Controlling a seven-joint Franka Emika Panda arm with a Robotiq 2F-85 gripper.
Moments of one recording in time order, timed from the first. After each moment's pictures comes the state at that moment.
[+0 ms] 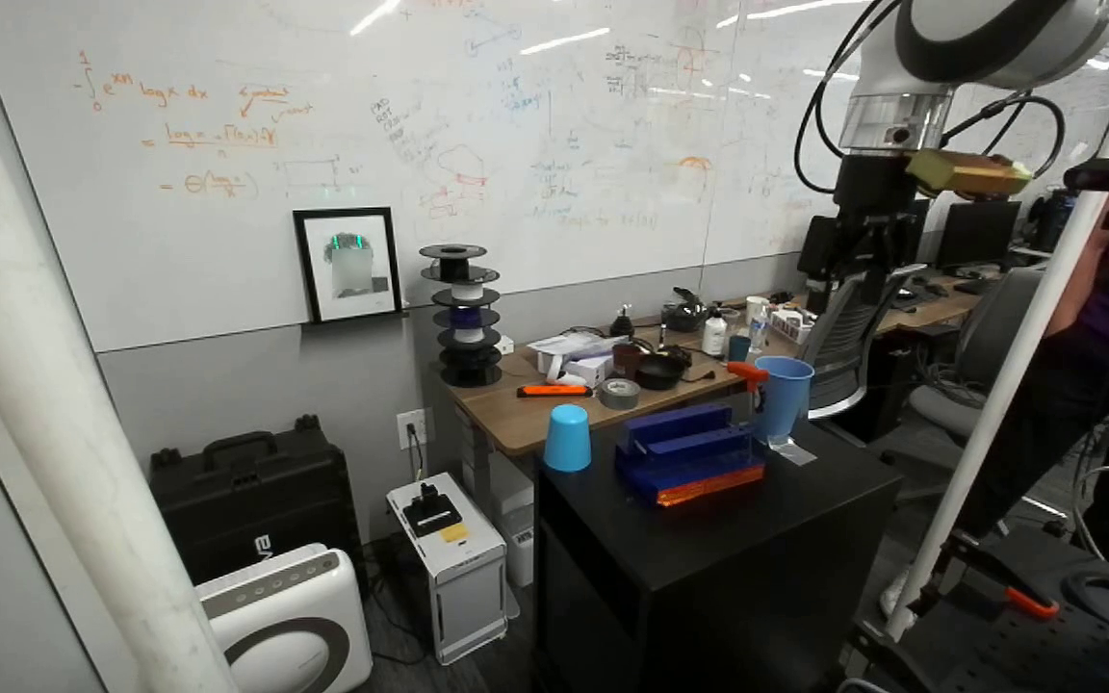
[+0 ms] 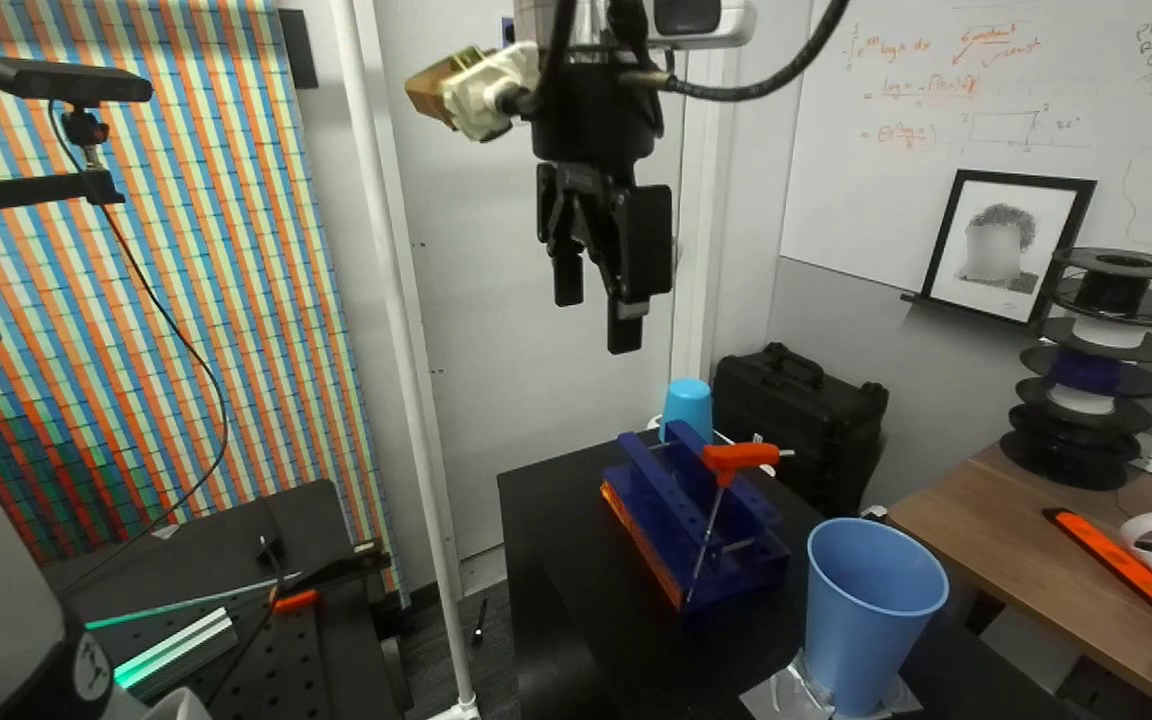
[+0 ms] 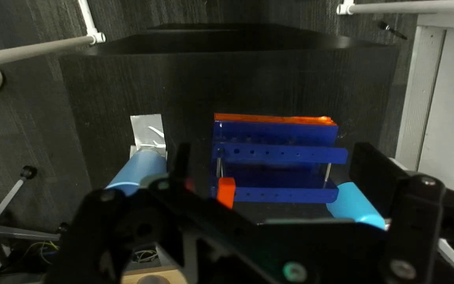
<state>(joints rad) -0.02 -0.47 0.00 -2.59 -0.02 2.14 0.07</state>
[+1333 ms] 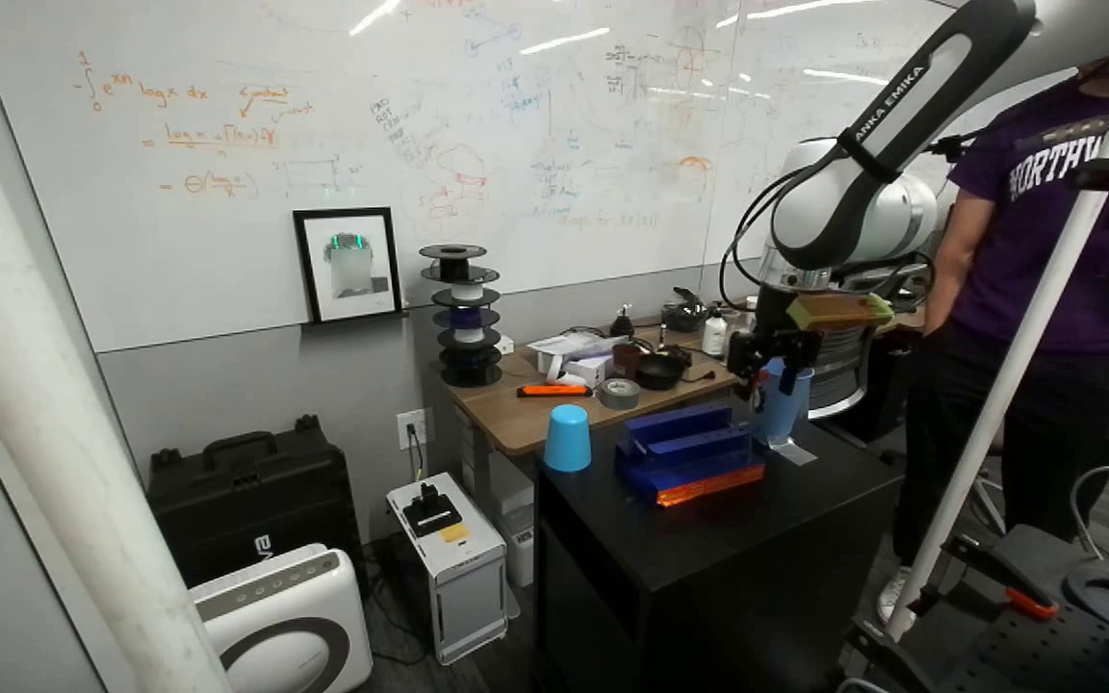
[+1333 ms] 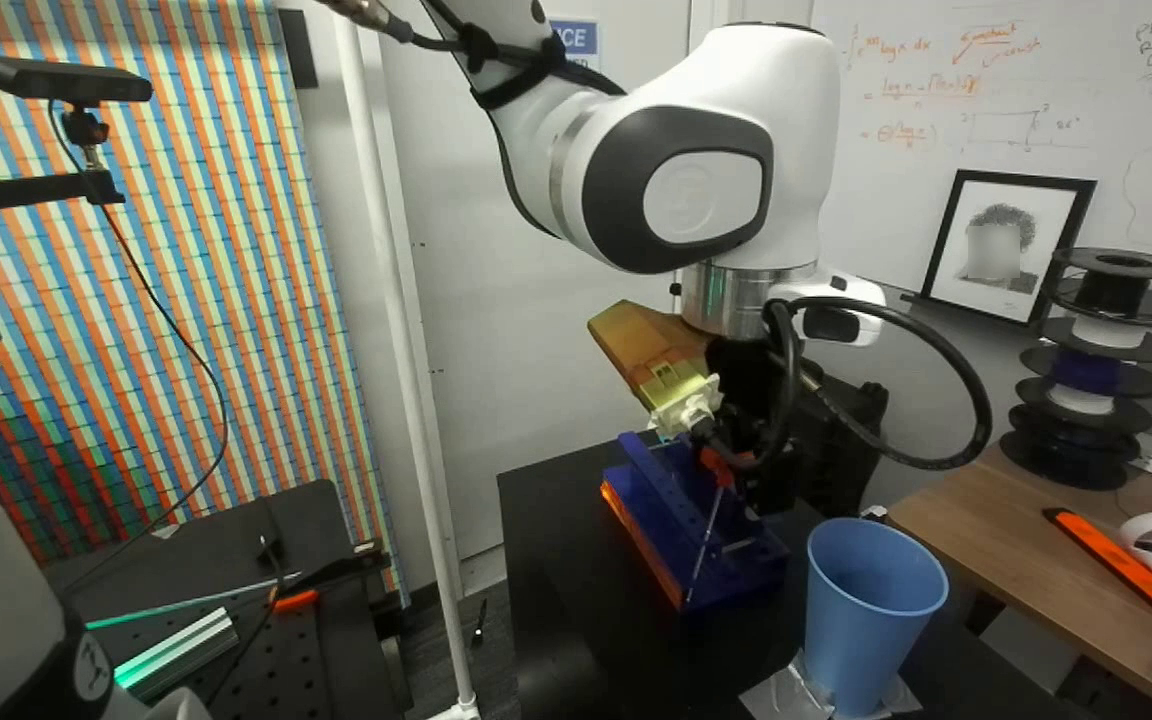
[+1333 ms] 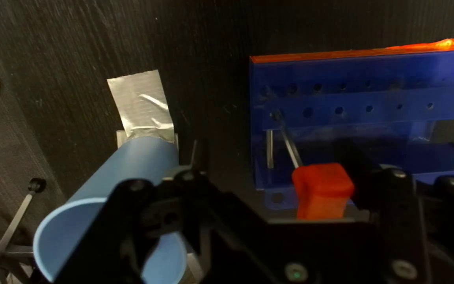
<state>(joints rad) -0.06 0.14 -0.04 -2.44 -0.02 2.62 0.11</state>
